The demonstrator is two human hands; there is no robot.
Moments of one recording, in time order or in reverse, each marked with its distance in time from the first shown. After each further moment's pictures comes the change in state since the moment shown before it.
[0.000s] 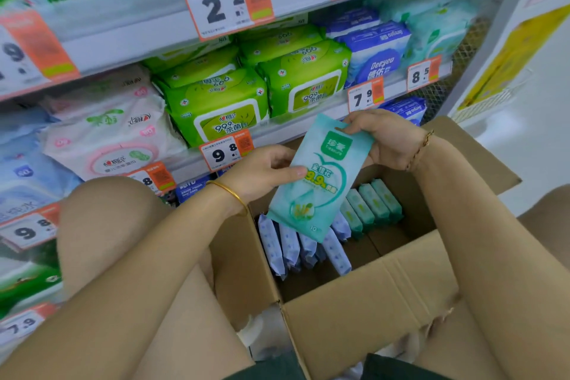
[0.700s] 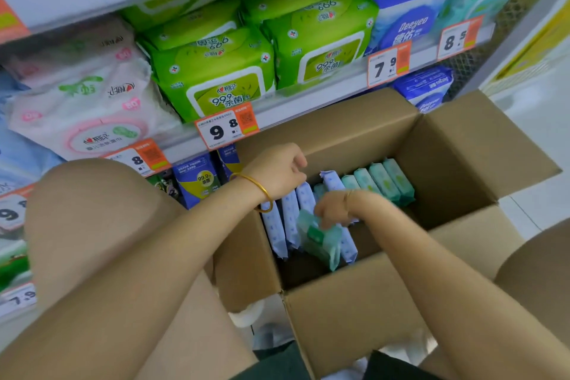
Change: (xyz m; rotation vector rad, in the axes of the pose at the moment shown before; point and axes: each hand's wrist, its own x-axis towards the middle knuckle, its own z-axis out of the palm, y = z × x) left_hand 0.031 -0.037 0.012 0.564 0.022 -0.162; right_hand 0.066 0.132 0.044 -1.354 -0.608 0.403
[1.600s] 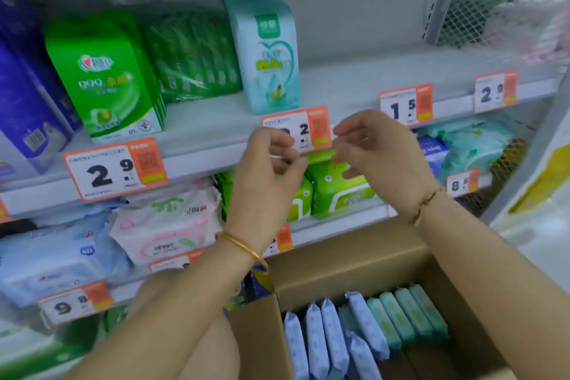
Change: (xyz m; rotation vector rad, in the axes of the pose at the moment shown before) left_hand -0.057 0.067 -0.142 -0.517 0.910 0.378; right_hand -0.193 -0.092 -0.155 0.705 1.391 -0.572
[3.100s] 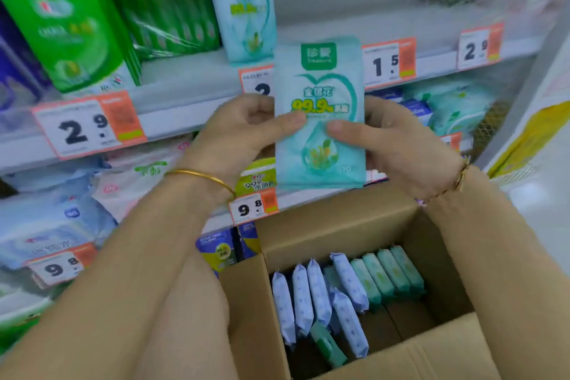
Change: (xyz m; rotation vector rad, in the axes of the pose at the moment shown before) left_hand -0.008 0.023 -0.012 -0.357 -0.342 -0.341; right_hand -0.045 0.001 -0.030 0.453 -0.378 0.214
